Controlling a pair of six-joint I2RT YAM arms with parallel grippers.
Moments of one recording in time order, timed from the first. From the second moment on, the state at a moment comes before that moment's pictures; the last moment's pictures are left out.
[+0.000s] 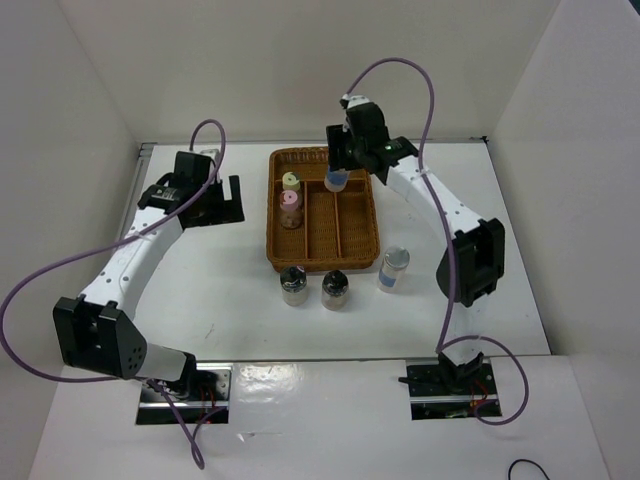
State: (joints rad) left arm -0.18 1.40 1.30 -0.77 -0.03 -0.30; right arm 0.47 1.89 1.87 -0.54 0.12 0.20
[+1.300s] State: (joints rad) left arm -0.13 1.35 1.25 -0.75 0.00 -0.29; right arm 0.53 2.24 2.07 -0.57 0.09 0.19
